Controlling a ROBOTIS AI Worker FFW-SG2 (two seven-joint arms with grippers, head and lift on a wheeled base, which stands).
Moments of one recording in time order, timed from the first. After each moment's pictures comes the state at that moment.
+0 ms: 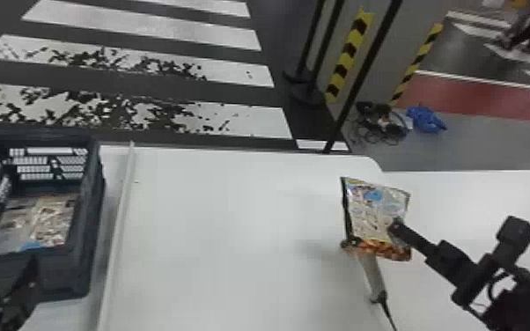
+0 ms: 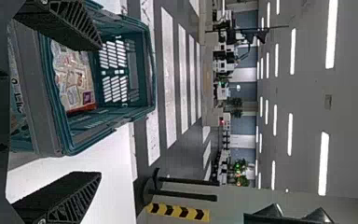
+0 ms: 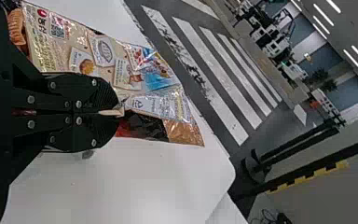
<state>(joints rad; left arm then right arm) 0.77 0.32 0.04 -2.33 0.24 0.14 0.03 0.07 -0.07 -0.83 -1.86 -0.36 1.06 0.55</state>
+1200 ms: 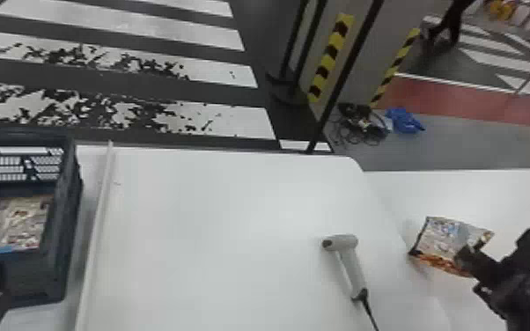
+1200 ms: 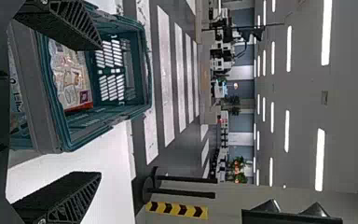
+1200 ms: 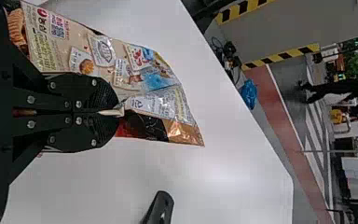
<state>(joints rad) 0.80 0.33 0.05 -2.36 0.24 0.13 0.02 -0.19 -0.38 -0.89 -1.05 -0.15 0.51 0.14</state>
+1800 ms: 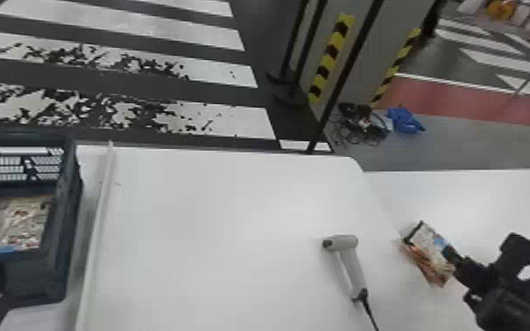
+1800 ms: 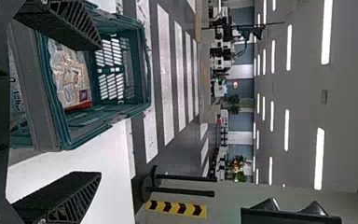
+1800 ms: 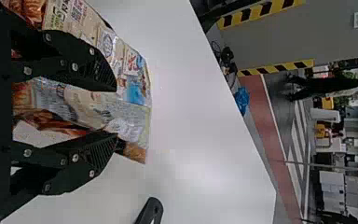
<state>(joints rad) 0.81 0.34 0.05 -2.36 0.24 0.13 0.02 -0.13 -0.39 -0.79 -0.97 -0.16 0.31 0.14</state>
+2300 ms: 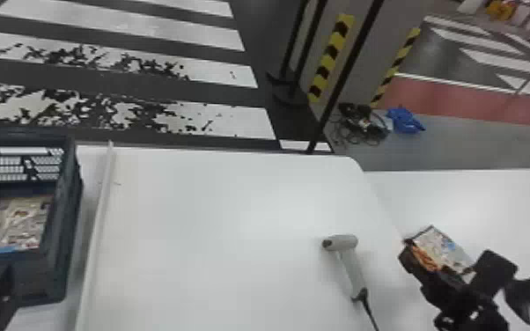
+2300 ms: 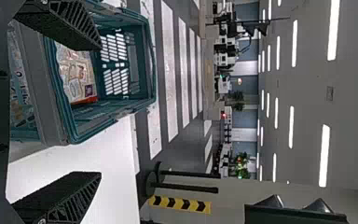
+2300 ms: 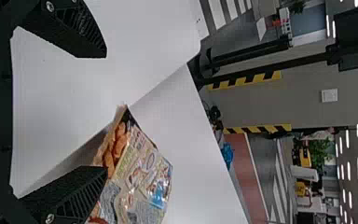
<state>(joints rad) 0.81 0.33 0.04 -2.36 0.24 0.15 0.01 0.25 -0.15 -0.67 -1.57 -0.33 0.34 0.17</state>
